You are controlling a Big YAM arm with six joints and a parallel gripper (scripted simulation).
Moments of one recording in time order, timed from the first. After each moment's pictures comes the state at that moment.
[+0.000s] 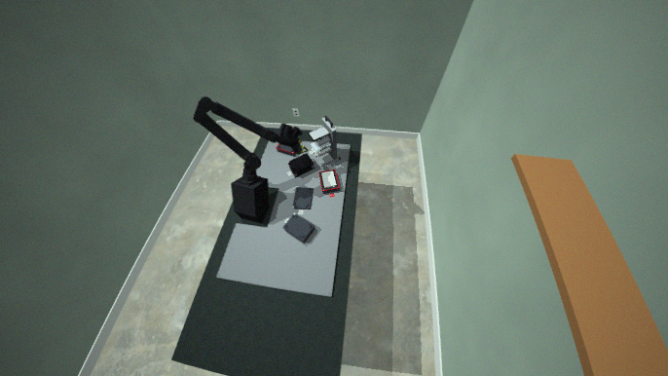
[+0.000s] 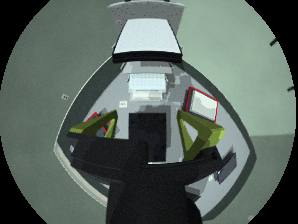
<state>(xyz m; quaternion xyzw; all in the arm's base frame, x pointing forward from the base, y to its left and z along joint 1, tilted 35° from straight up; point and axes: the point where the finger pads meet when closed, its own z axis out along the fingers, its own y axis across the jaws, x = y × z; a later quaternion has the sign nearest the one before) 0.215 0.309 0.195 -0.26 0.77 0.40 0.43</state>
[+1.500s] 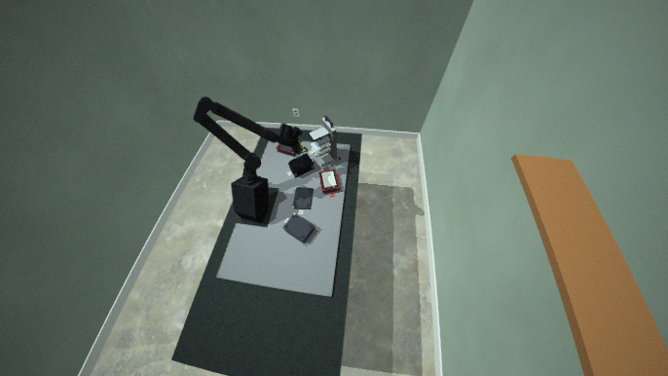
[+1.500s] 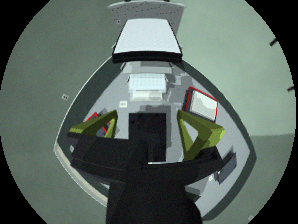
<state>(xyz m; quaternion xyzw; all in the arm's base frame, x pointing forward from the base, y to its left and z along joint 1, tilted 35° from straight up) 0.215 0.309 0.195 -0.26 0.77 0.40 0.43</state>
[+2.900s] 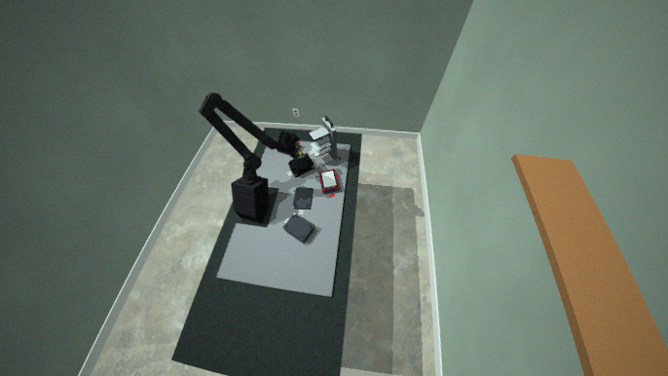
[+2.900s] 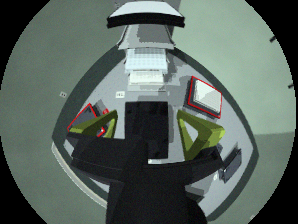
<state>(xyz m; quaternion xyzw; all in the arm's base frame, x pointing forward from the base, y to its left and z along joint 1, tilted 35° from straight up) 0.198 0.314 0.151 -0.26 0.77 0.40 0.43</state>
